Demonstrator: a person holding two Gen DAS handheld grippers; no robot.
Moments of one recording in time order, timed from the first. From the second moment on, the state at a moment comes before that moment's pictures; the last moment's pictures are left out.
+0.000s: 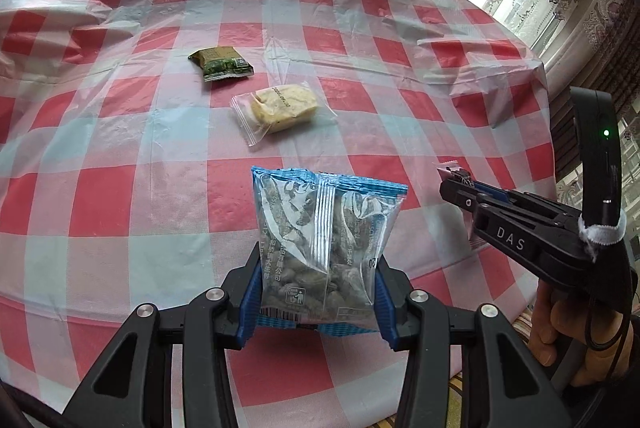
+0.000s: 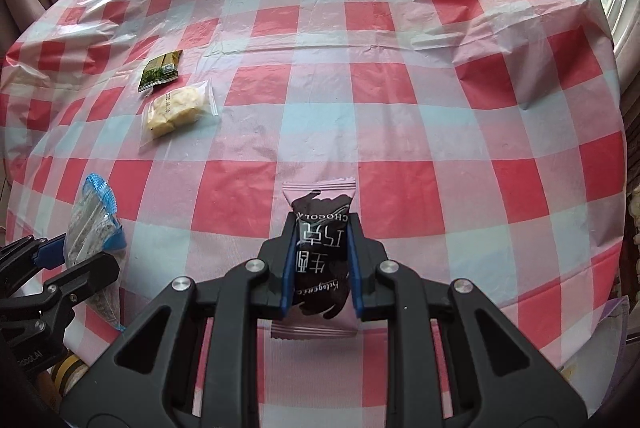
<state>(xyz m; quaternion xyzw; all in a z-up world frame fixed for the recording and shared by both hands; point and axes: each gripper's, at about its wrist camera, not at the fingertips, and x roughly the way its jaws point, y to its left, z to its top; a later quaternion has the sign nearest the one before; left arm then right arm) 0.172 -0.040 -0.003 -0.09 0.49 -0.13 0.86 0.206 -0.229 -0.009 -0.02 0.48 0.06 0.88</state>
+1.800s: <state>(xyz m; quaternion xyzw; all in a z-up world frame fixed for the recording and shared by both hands) 0.044 -0.358 0.024 0.04 0.52 -0.45 0.72 -0.006 -0.526 0.012 0.10 0.45 -0.18 0.87</state>
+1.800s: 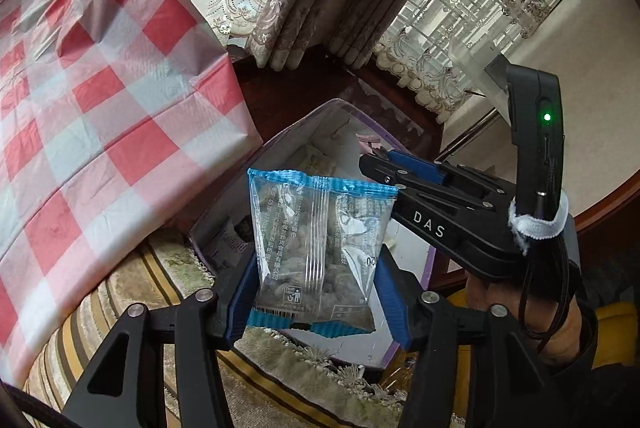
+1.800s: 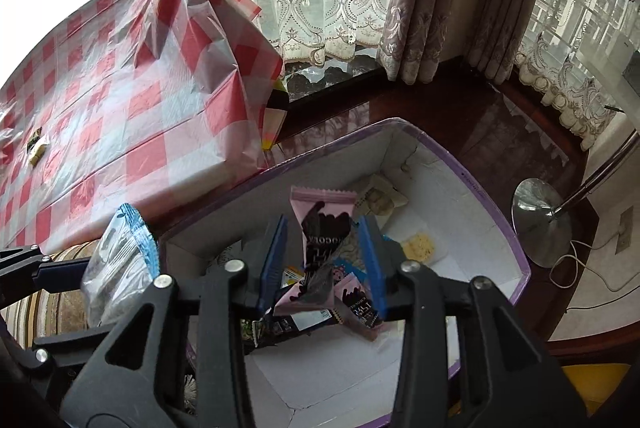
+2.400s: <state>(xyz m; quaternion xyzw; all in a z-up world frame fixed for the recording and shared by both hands) 0.053 -0.344 0.026 0.02 0.52 -0.43 0.74 -0.002 -0.521 0.016 0.11 0.45 -0.17 0.87</state>
